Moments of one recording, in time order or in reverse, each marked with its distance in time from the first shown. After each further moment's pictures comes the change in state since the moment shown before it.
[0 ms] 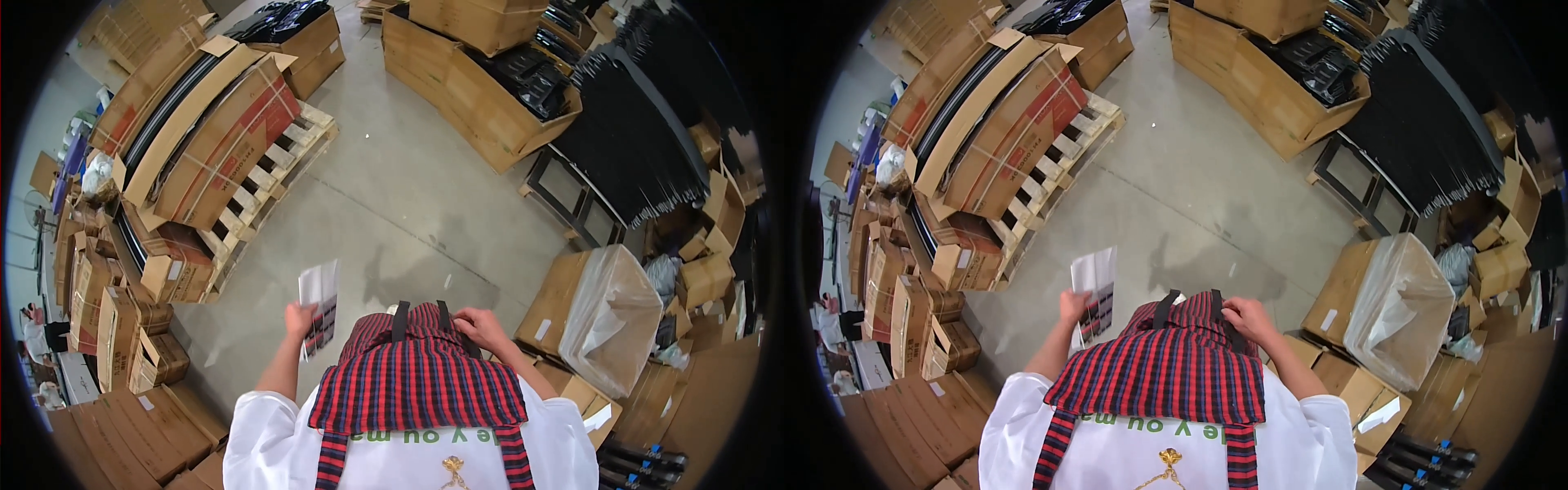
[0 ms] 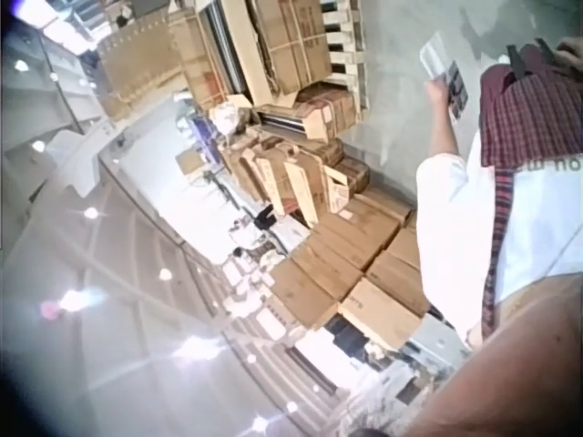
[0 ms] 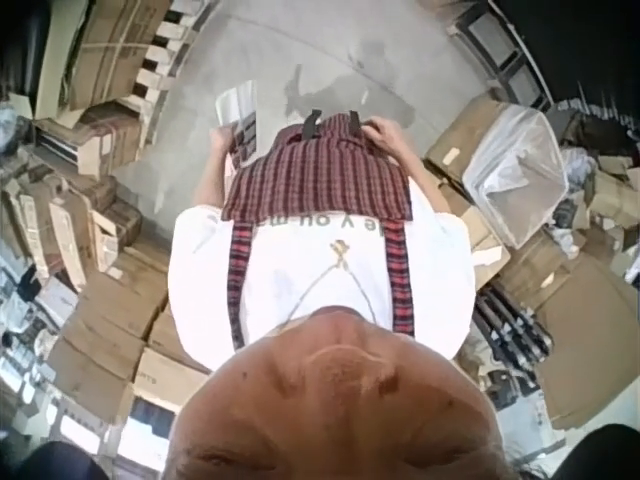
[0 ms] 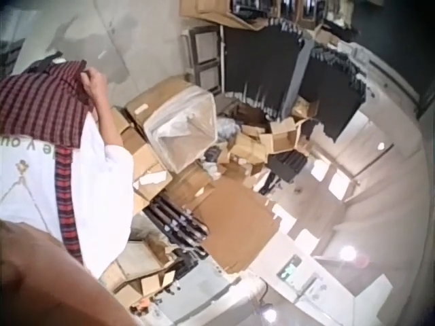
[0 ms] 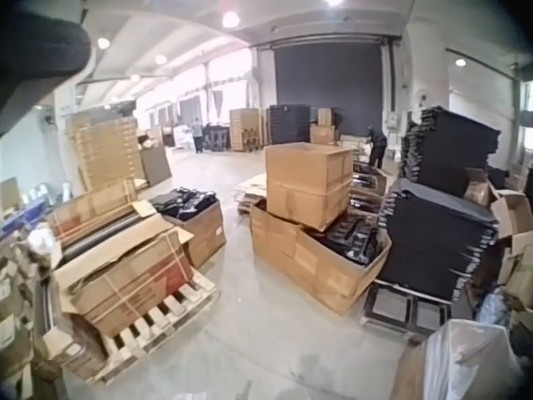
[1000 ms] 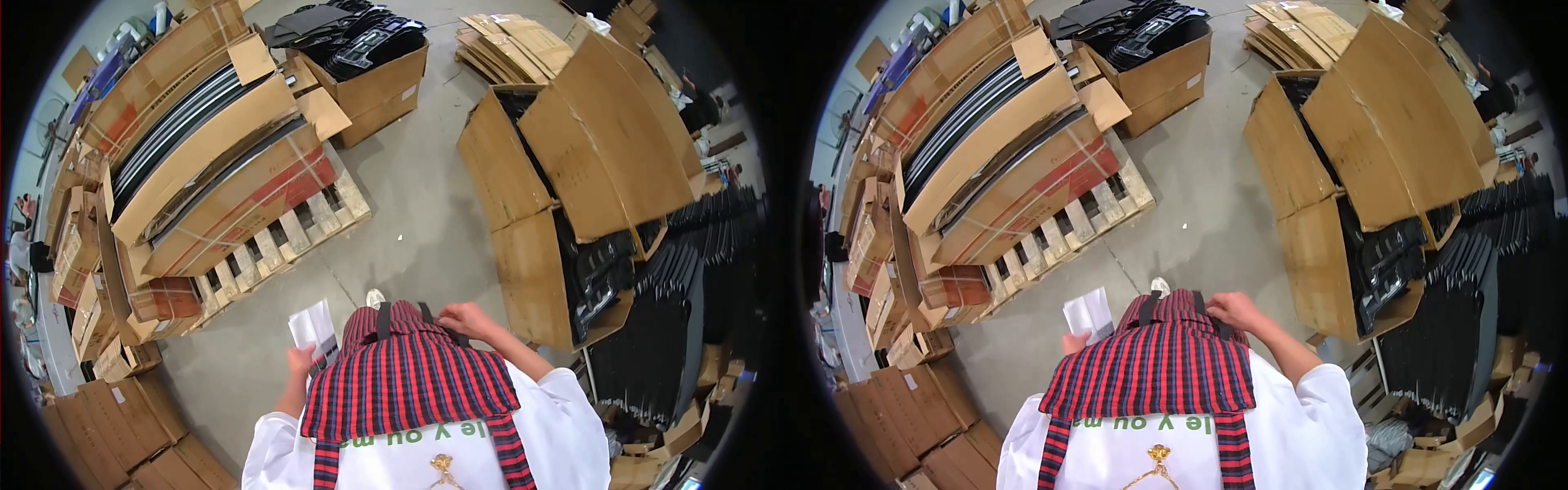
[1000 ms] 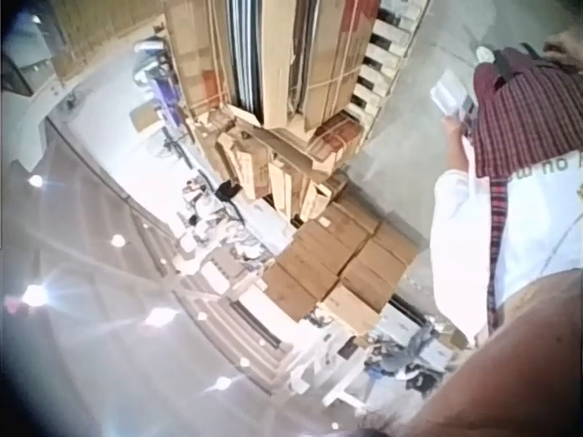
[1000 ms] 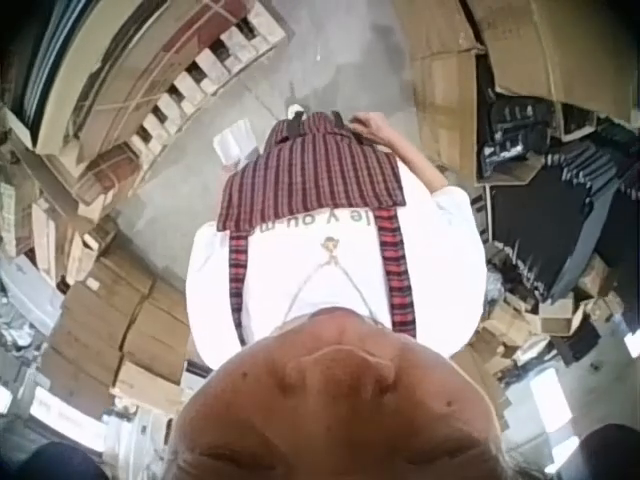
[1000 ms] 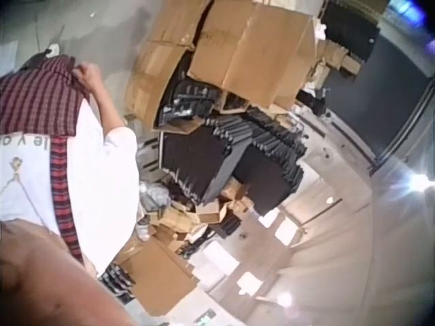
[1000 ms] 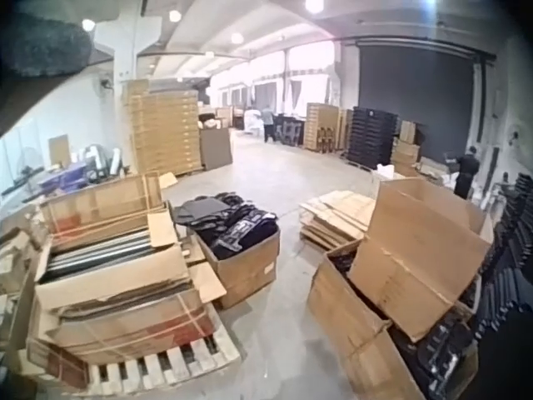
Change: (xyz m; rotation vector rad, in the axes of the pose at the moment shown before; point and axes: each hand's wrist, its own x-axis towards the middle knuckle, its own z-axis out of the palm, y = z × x) left_hand 0.394 0.139 0.032 -0.382 0.181 -0.605; right_hand 0.669 -0.126 -0.197 -0.242 -0.541 -0.261
